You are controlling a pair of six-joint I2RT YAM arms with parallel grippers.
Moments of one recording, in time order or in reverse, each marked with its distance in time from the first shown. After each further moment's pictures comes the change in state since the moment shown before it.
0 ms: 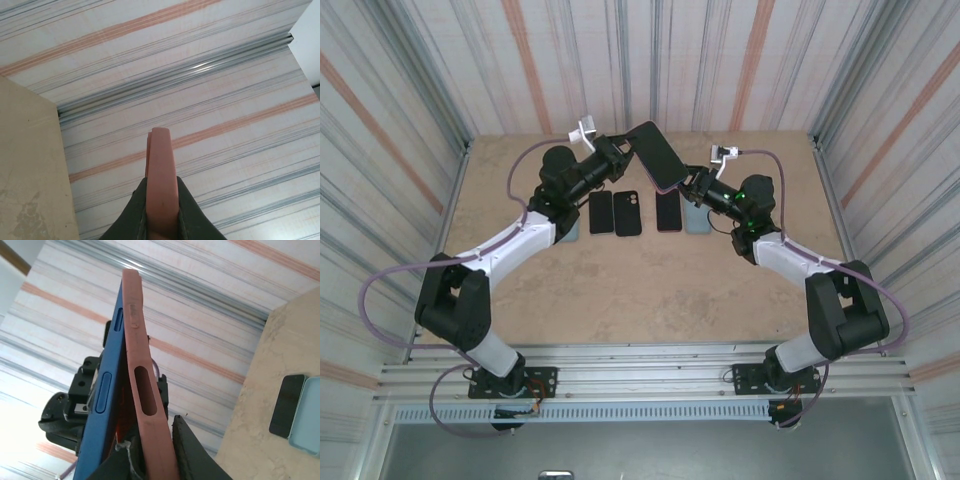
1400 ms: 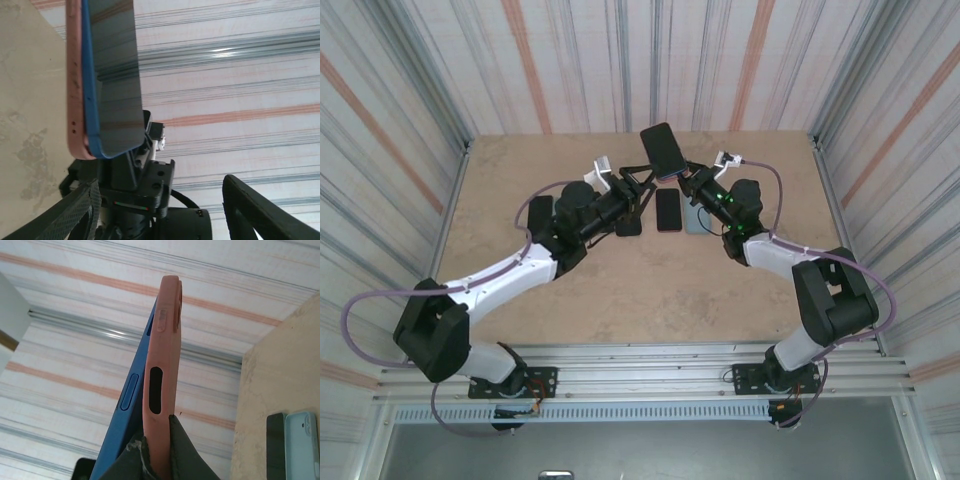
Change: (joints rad) left arm -0.215 -0.179 -0.192 -0.122 -0.217 -0.134; right arm 0.043 0.088 -0.015 0.049 0.333 0.080
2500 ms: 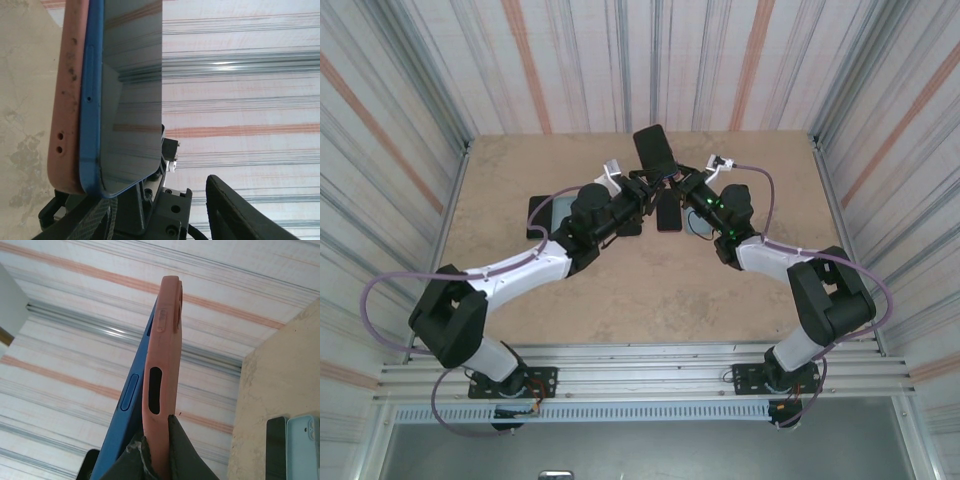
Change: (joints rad) left arm -0.035 0.102 0.027 0.063 -0.082 -0.061; right arm 0.068 0.009 -0.011 0.029 0.079 -0.047
